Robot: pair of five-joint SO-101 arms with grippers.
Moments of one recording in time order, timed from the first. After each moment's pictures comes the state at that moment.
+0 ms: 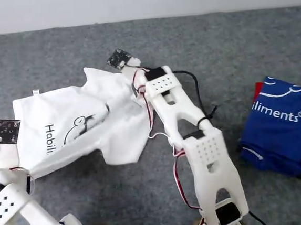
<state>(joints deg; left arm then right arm) -49.3 -48.0 47.3 84.4 -38.1 -24.5 54.2 -42.3 62.1 27.7</state>
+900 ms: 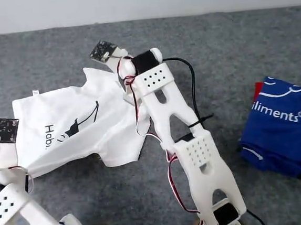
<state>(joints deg) -49.2 -48.0 47.3 82.5 -38.1 -30.0 51.0 -65.5 100.5 27.3</state>
